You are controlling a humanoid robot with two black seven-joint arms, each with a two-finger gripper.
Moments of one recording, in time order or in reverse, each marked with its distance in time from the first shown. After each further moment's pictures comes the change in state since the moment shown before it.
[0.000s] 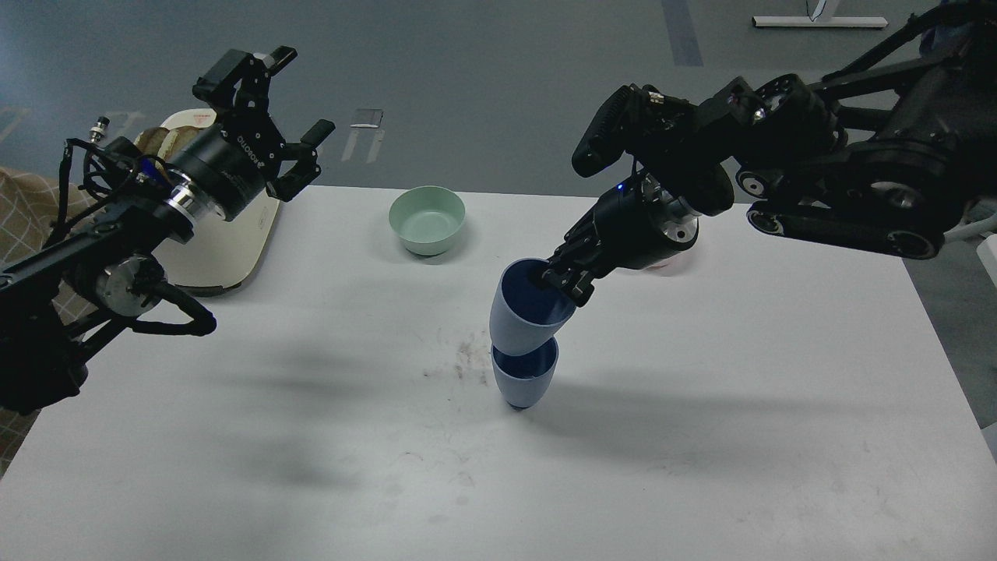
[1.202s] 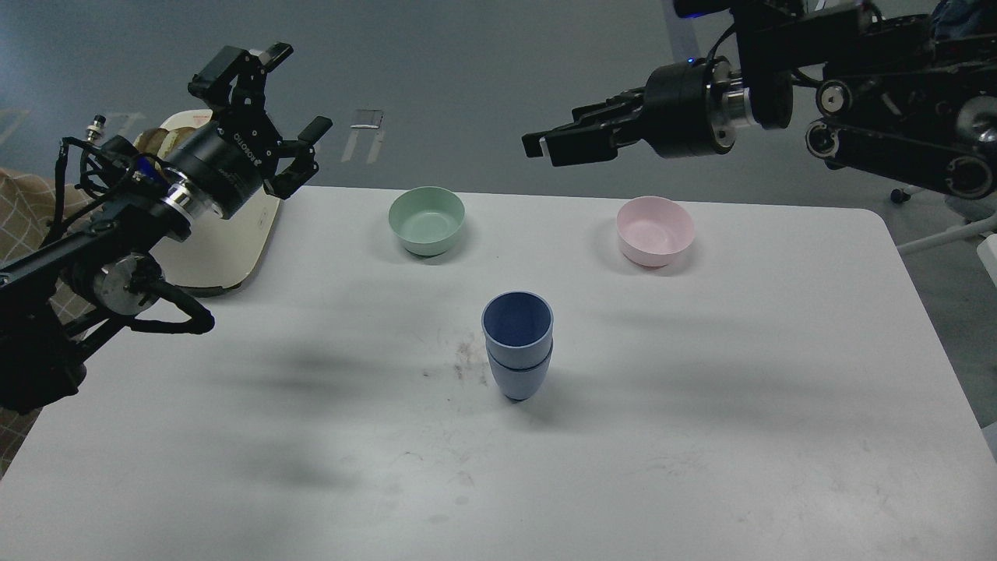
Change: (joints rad) left arm 0.008 0.001 -0.014 -0.001 0.000 -0.003 0.000; right arm -0.132 -0.208 0.205 -0.178 0.384 -0.147 0.000
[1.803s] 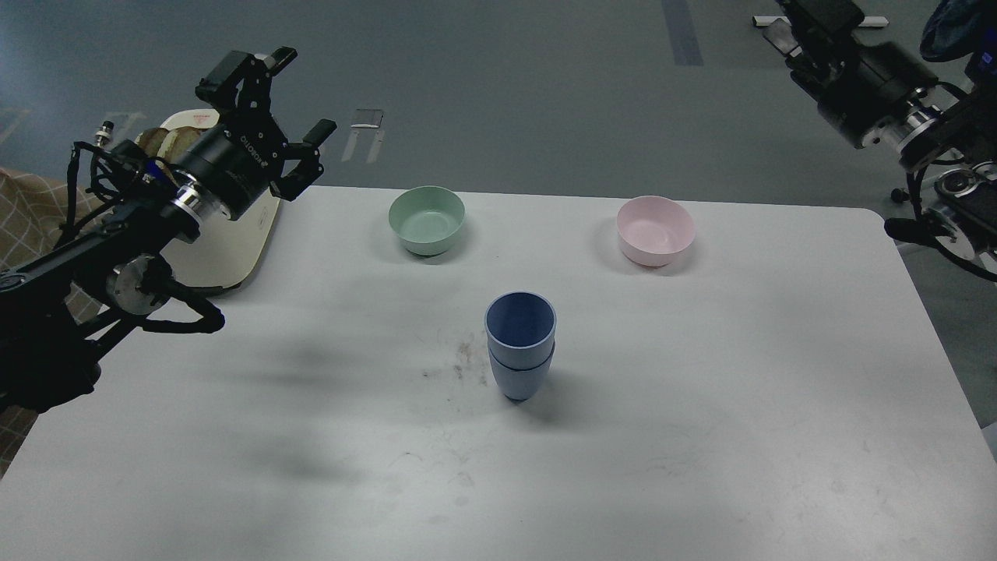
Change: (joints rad) left arm -0.008 -0.064 -0.027 0.087 -0.007 -0.008 0.004; right arm -0.757 -0.163 0.927 -0.058 0.163 -0.175 0.000
